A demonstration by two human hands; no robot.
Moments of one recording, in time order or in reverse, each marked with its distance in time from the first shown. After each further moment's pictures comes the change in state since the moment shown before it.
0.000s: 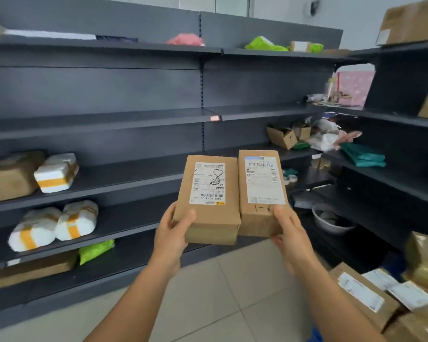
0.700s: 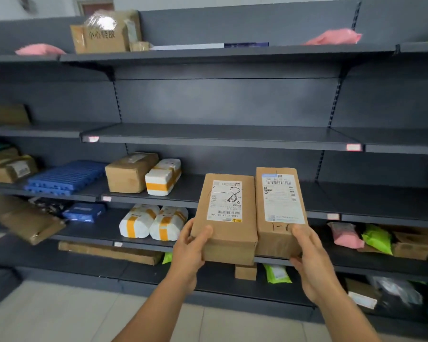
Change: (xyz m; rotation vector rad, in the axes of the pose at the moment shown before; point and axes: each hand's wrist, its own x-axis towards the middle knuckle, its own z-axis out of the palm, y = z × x) left_hand 0.197 0.032 -0.144 -0.045 0.427 -0.003; right_hand 0.205 0.053 0.254 0.018 -0.420 0.135
